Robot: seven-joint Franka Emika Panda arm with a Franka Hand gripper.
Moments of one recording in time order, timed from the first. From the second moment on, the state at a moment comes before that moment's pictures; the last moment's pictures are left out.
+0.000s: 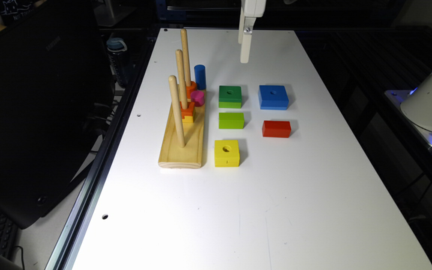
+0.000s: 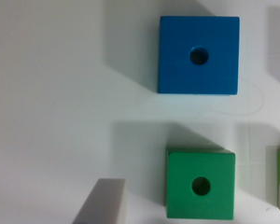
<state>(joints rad) -0.18 0.03 0.01 -2.39 -0.01 2.44 0.63</state>
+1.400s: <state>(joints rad) -0.18 0.13 0.03 -2.39 -0.01 2.52 0.65</state>
